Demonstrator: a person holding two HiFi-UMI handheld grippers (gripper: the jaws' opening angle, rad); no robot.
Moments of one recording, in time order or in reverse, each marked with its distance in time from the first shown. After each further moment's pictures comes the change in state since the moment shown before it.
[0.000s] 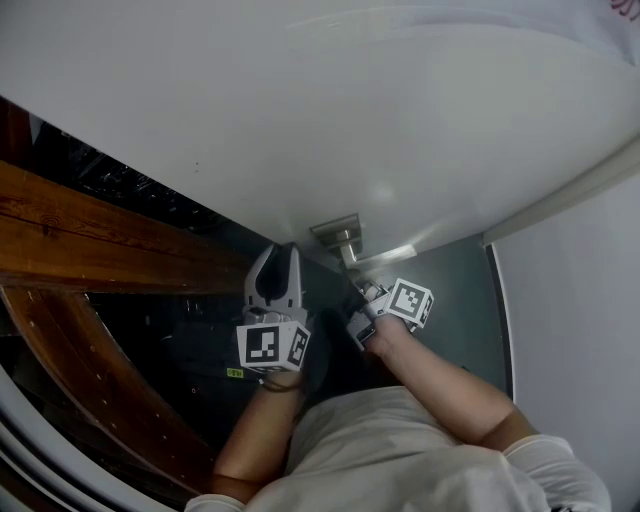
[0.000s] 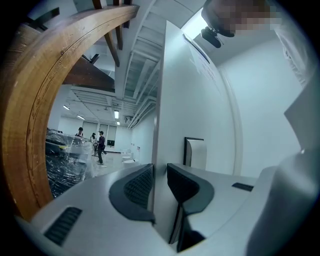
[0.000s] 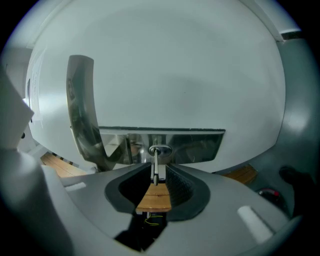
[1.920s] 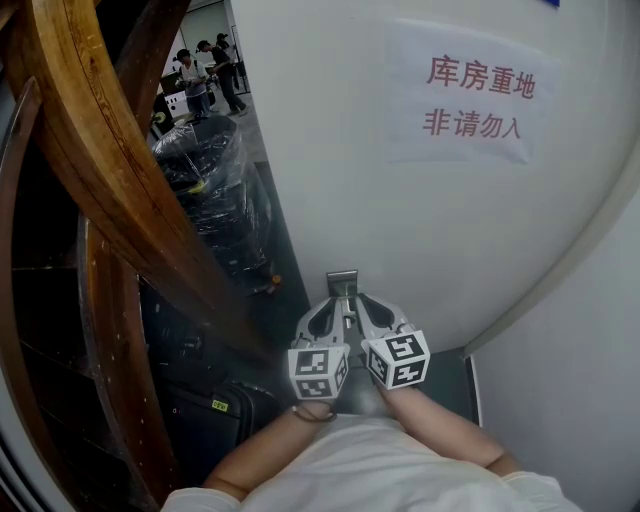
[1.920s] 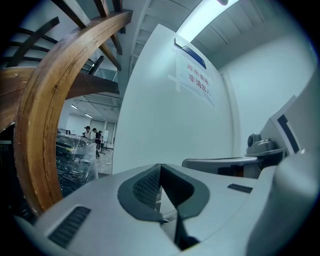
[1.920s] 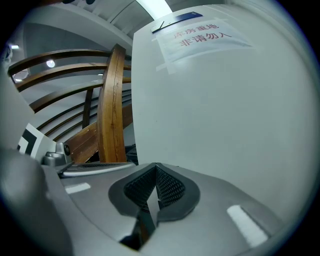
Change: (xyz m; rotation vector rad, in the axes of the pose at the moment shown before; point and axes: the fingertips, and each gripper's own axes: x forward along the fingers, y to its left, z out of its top) left arm -0.050 -0.106 0.069 -0.048 0.028 0.078; right arm -0.076 0.247 0.000 -1.396 0.008 -0.068
